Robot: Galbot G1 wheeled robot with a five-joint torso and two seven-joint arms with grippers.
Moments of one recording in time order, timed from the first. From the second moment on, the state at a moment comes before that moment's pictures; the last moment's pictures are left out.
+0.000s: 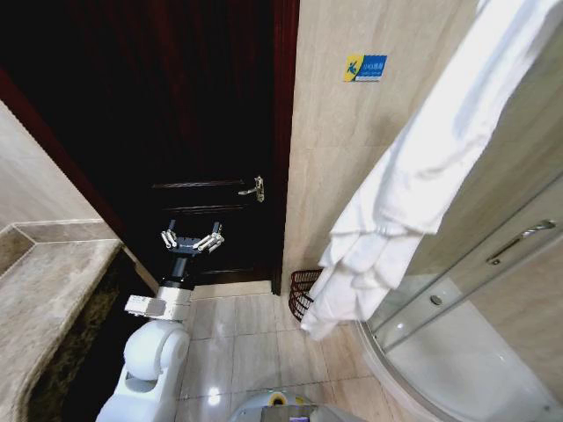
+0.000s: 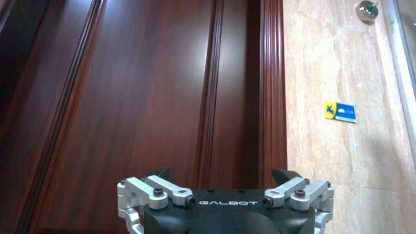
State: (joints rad) left arm 1.40 -1.36 -0.55 -2.32 -0.30 -0.05 0.04; right arm -1.48 -0.17 1.77 1.73 1.61 -0.44 0.06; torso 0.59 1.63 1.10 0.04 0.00
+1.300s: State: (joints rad) left arm 1.38 -1.36 -0.55 -2.27 -0.33 -0.07 0.05; right arm -1.69 -0.43 1.76 1.44 1.62 -0.33 0.05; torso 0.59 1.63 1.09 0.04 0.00
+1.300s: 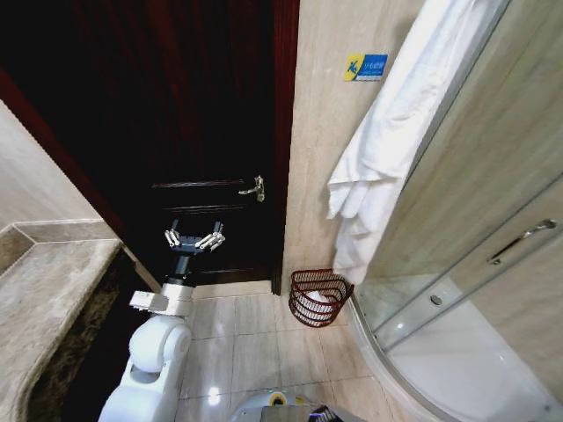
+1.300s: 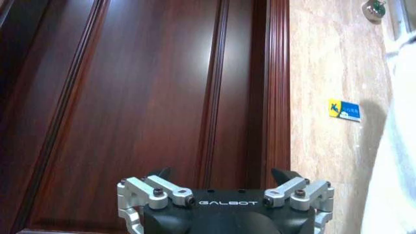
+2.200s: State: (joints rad) left arm 1.37 -1.37 -0.54 -2.25 -0.31 -0.09 0.05; right arm -1.73 -0.28 1.75 1.50 1.60 -0.31 0.01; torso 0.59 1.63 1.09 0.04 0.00
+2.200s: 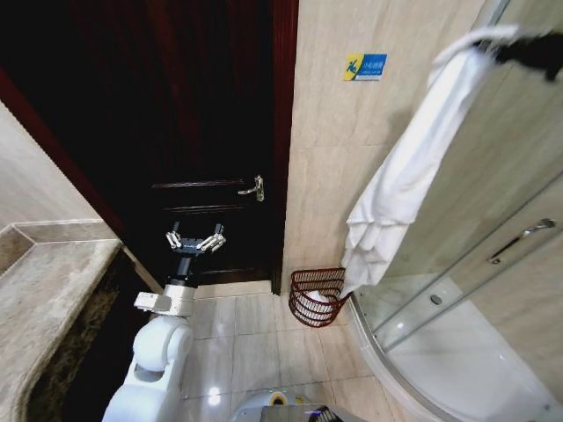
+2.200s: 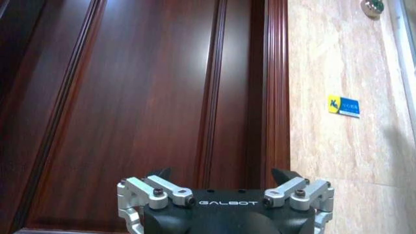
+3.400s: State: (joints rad) left arm 1.37 -1.39 -0.55 -2.23 -0.32 -0.12 0.05; right arm -1.94 -0.16 1.72 1.63 1.59 0.01 0.03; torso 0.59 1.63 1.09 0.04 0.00
